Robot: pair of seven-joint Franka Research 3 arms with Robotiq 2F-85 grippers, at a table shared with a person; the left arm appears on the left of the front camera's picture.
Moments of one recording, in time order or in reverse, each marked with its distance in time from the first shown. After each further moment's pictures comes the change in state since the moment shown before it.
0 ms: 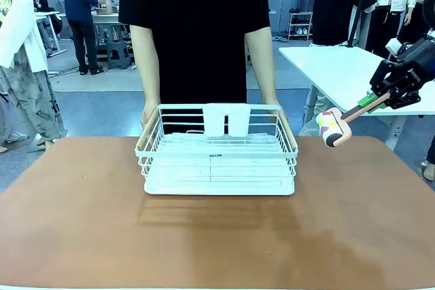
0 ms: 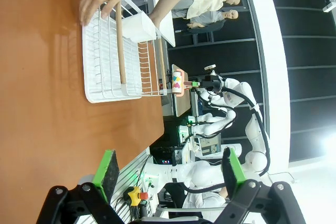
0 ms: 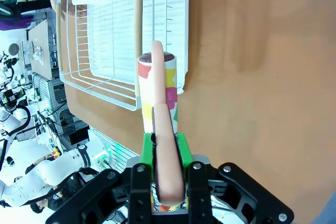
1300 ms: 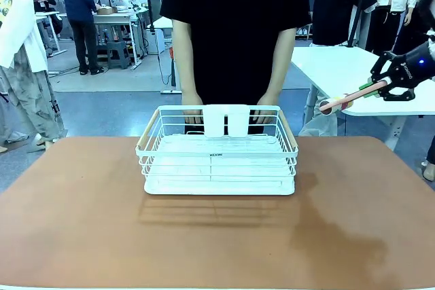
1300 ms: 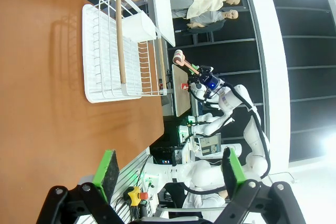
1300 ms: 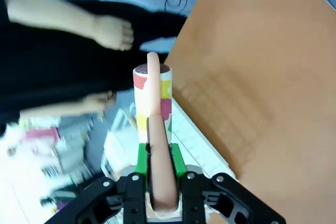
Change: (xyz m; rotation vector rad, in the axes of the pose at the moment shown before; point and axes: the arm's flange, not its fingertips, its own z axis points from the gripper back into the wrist) left arm 0.000 0.000 0.000 0.000 0.000 0.000; right arm 0.010 -0.007 -0.007 0.097 -0.591 -0.776
